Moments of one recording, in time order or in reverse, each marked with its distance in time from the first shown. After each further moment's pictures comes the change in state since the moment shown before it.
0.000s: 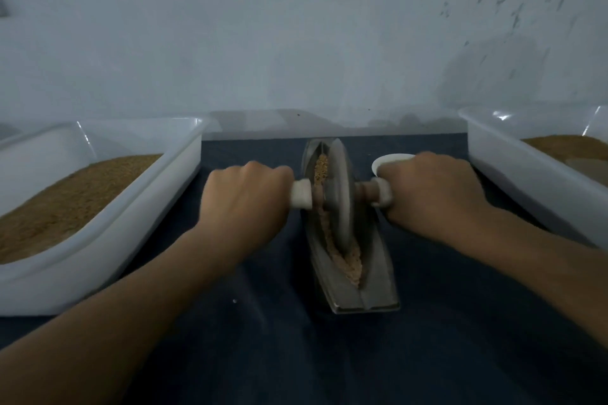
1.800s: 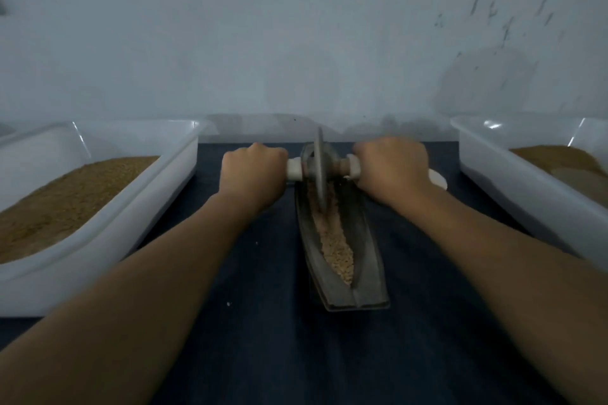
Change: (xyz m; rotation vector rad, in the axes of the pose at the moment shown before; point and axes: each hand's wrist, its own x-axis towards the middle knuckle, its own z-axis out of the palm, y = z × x) left_hand 0.049 0.003 0.021 -0.080 -0.198 -0.131; right_hand 0.054 -0.012 0.013 0.066 -0.154 0.103
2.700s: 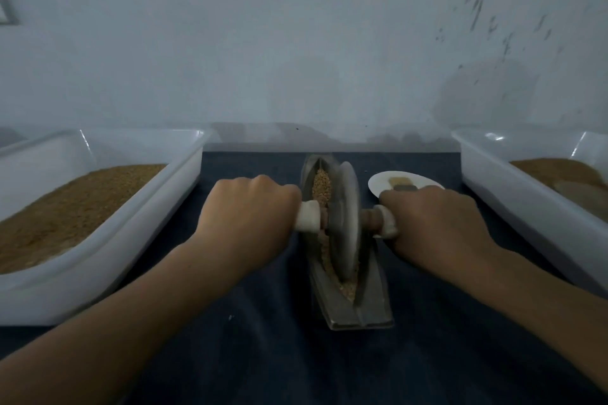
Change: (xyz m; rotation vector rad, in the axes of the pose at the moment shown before) left_hand -0.051 -0.010 -0.014 0.039 0.305 0.274; right_hand -0.072 0.024 0.008 -0.031 0.191 -0.116
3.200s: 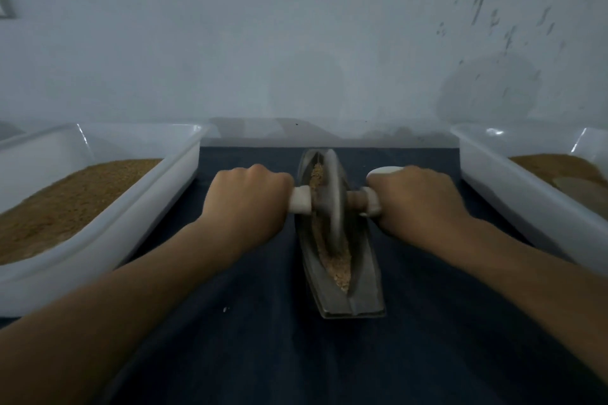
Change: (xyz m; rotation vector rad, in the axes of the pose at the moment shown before) left_hand 0.006 0.002 0.013 0.020 -0.060 -0.079; right_hand 0.025 -0.003 0.002 0.013 -0.101 -0.028
